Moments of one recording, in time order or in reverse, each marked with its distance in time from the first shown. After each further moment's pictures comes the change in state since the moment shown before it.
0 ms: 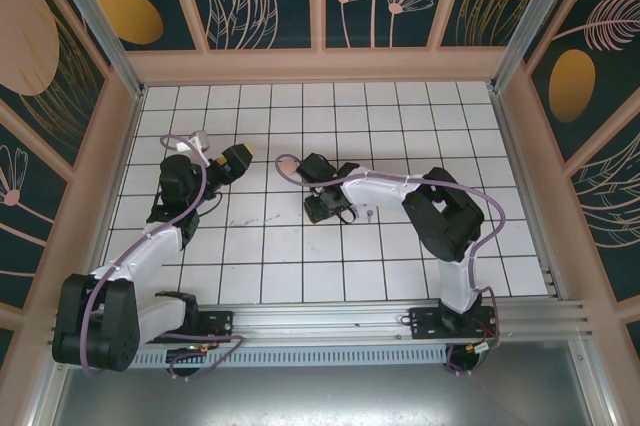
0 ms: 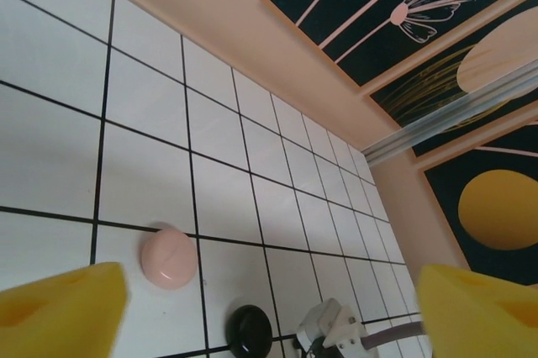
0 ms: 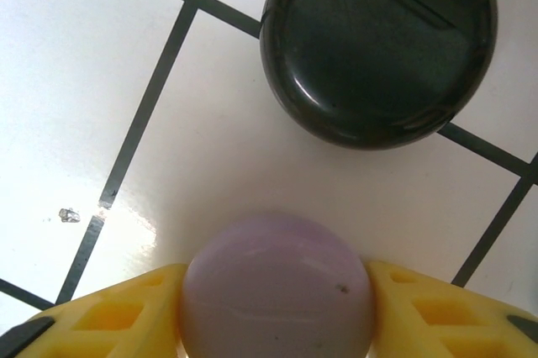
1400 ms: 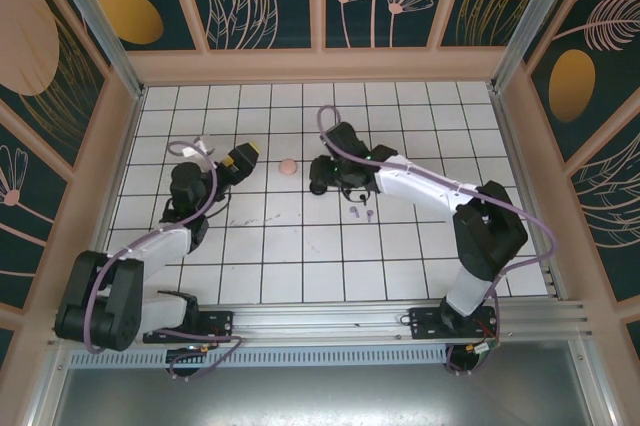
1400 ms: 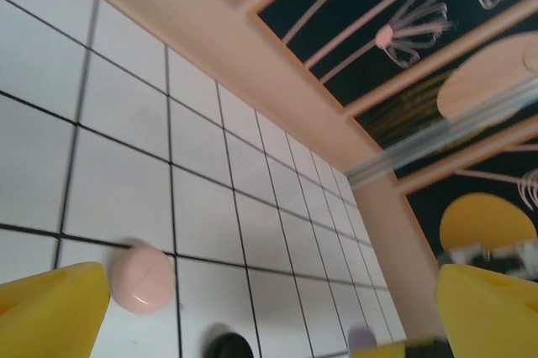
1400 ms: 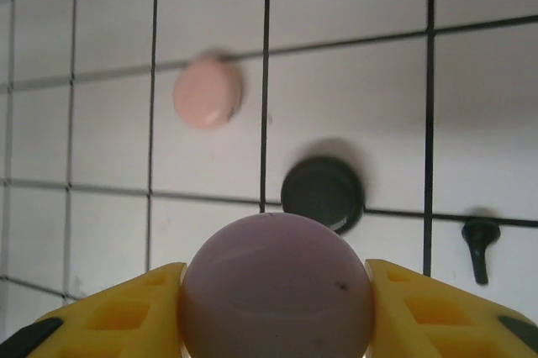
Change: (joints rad) left arm -0.101 0.147 -0.078 0.315 -0.085 -0.095; right arm -0.135 -0.253 -0.014 0.124 -0.079 0.467
